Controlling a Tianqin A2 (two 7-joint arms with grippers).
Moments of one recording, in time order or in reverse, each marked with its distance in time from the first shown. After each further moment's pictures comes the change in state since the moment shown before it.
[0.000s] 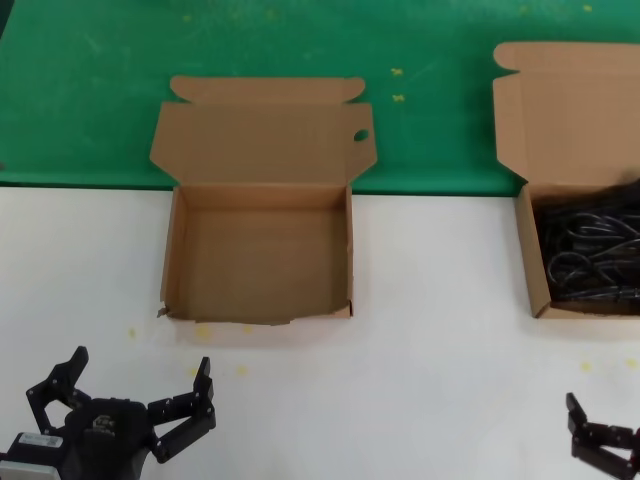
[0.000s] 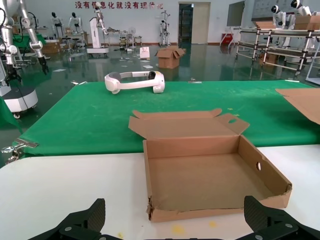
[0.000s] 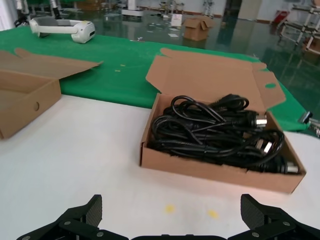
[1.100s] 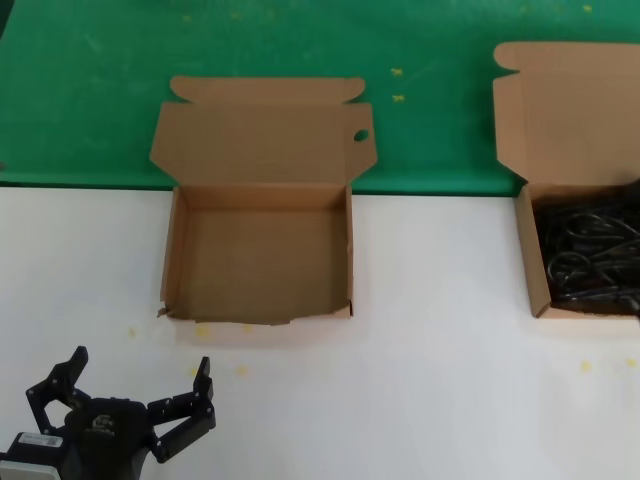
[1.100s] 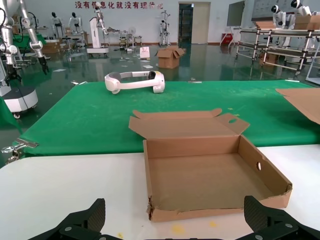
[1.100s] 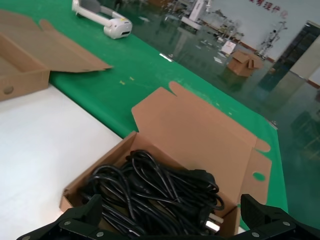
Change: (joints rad) left arm 0.000 0.000 0.000 0.000 0.000 0.000 0.000; right arm 0.374 0.428 -0.188 -0.115 -0.256 -0.130 0.283
